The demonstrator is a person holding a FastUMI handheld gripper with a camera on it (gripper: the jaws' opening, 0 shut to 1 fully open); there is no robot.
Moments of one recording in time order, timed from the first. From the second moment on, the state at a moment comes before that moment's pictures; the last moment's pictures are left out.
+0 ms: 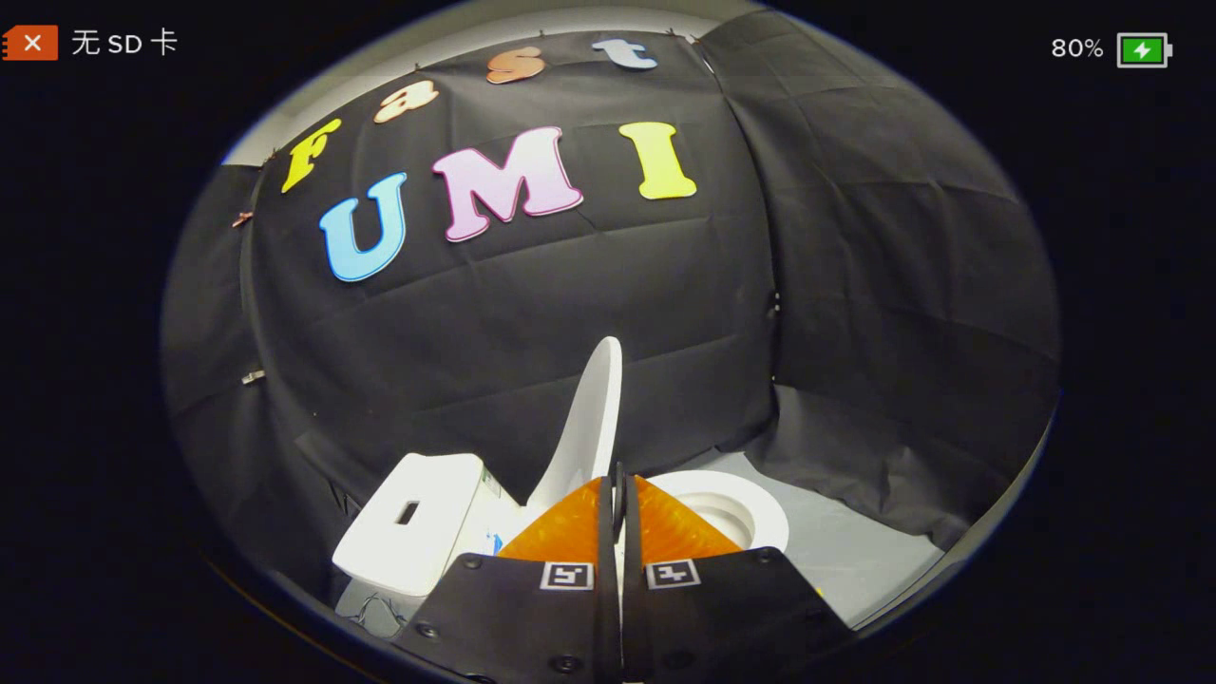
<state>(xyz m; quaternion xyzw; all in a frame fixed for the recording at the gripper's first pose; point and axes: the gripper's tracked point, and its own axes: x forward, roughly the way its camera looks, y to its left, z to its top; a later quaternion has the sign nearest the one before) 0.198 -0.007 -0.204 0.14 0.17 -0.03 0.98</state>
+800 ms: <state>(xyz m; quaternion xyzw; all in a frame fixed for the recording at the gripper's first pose) 0.194 0.153 -0.145 0.02 0.10 0.00 1.00</state>
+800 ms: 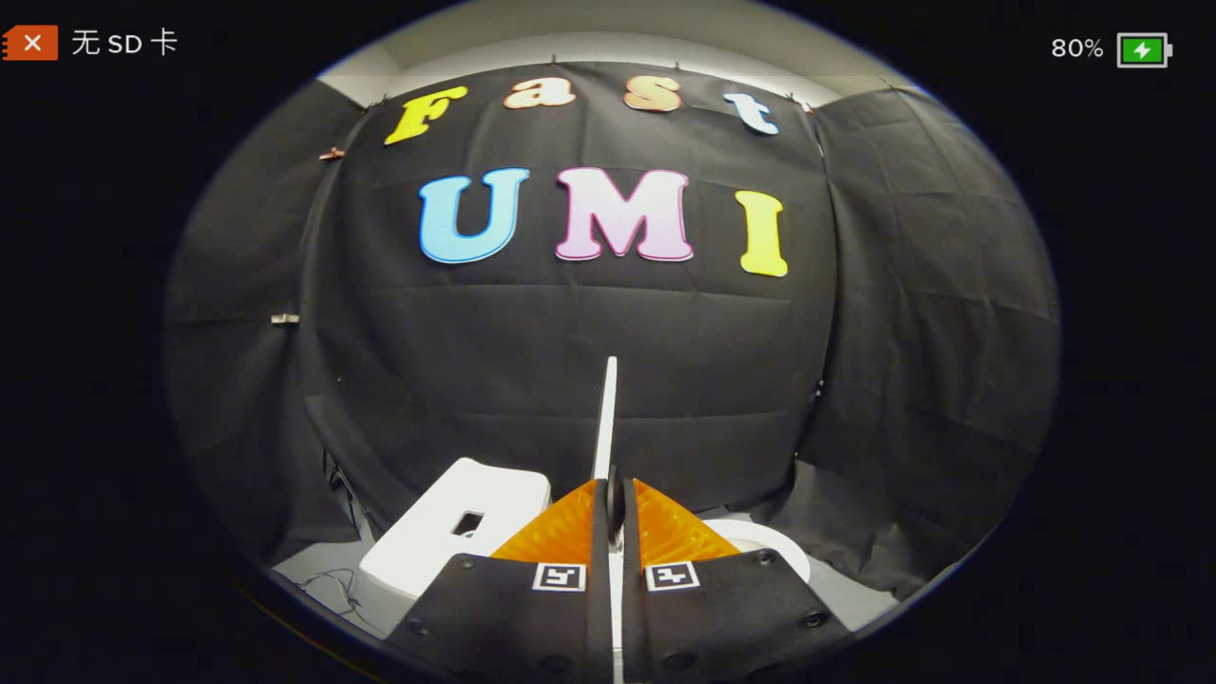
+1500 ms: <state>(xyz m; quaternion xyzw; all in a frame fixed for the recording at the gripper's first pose) 0.185 0.263 -0.147 0.00 0.09 0.07 0.99</state>
